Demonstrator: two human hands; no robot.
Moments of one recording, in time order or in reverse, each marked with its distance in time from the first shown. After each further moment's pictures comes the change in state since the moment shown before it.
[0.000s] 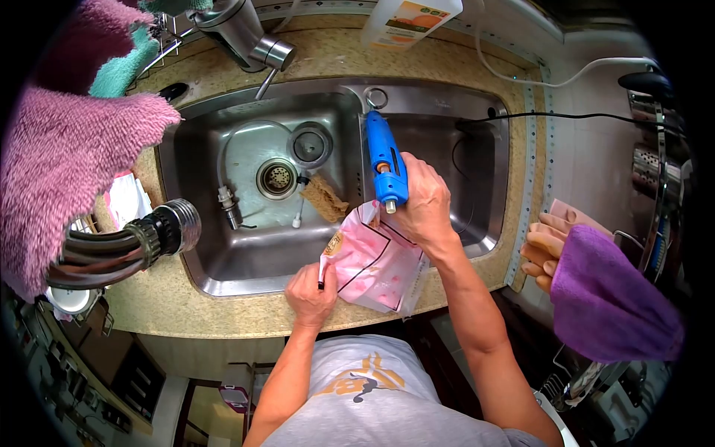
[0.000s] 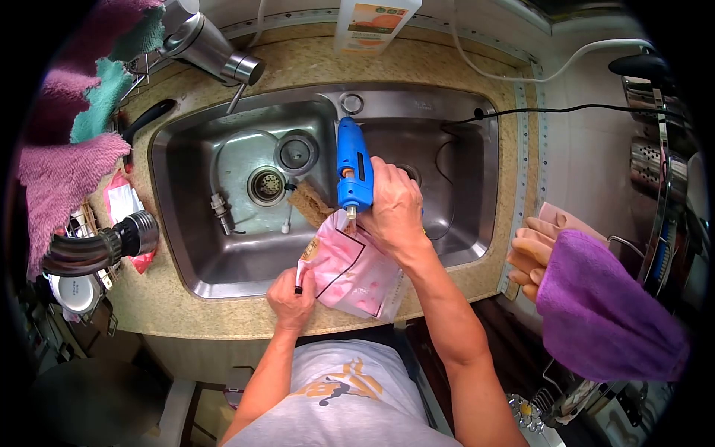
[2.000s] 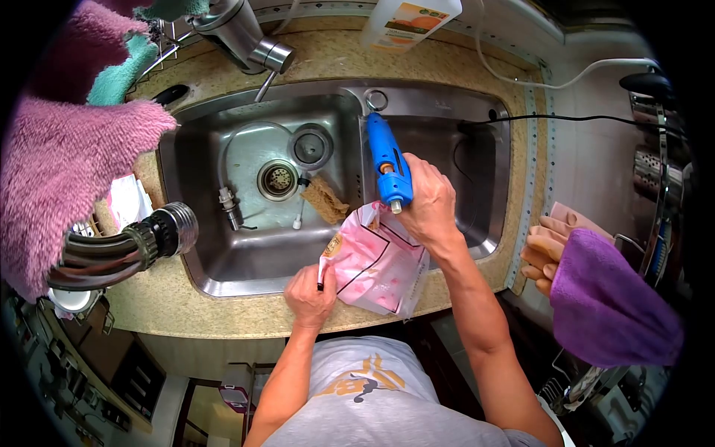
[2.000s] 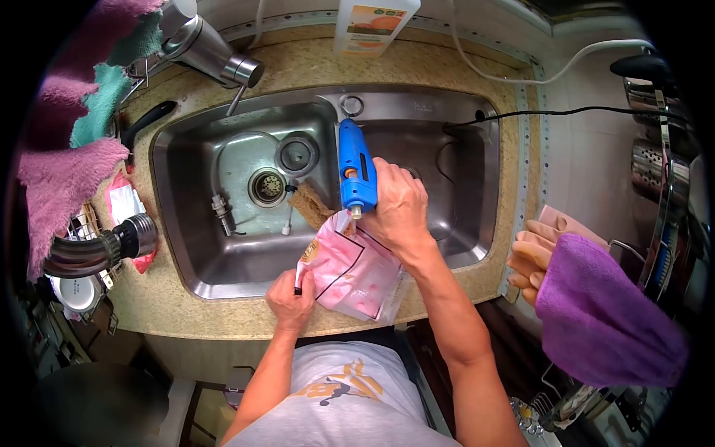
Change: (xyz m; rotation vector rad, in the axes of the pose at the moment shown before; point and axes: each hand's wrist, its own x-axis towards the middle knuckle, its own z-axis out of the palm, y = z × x) left_hand -0.002 -0.003 0.004 0.003 0.006 -0.007; right_hand 0.003 0.009 -0.005 -0.049 -0.020 -0.009
